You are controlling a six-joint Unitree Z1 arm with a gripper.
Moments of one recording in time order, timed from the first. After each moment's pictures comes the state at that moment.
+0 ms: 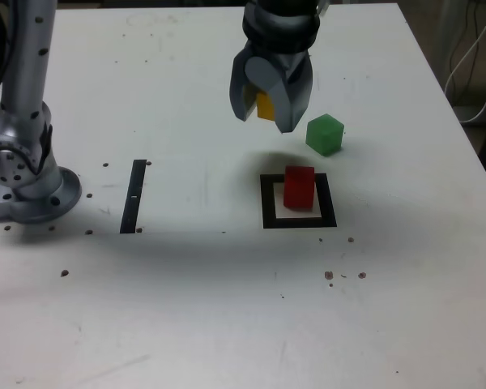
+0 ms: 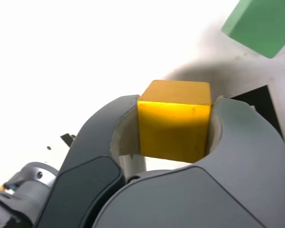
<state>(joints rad) 0.08 1.96 -1.58 1.33 0.19 0.51</state>
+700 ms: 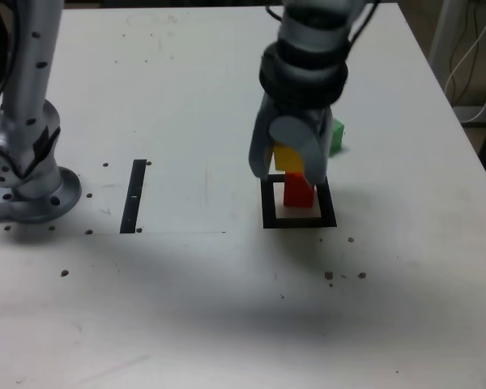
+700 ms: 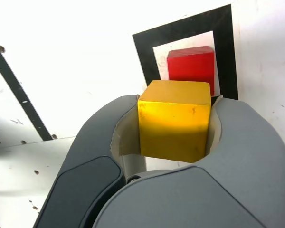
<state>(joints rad) -0.20 2.04 -1.67 1.37 0.13 0.02</state>
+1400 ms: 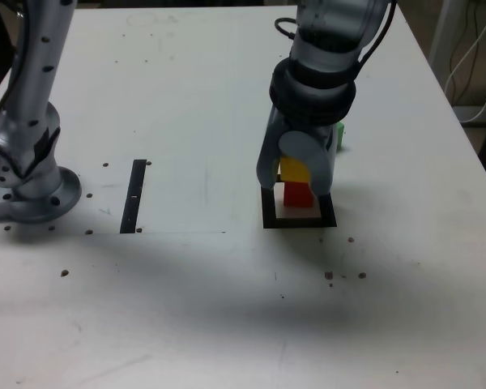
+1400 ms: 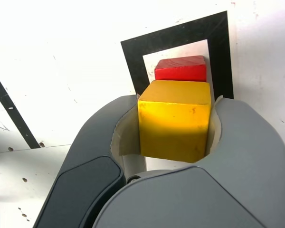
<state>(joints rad) -0.19 2.07 -1.65 1.33 0.14 0.02</state>
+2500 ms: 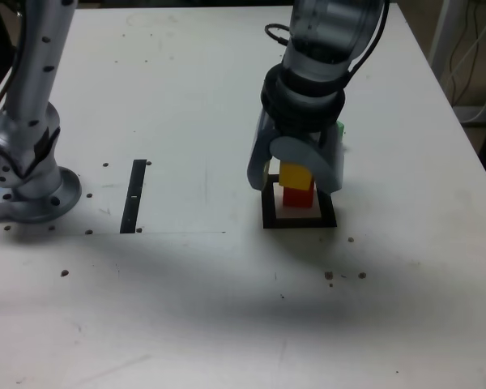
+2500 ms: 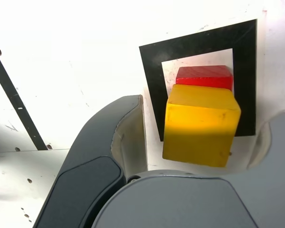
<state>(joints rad) -0.19 2.07 -1.61 1.32 0.15 -0.01</state>
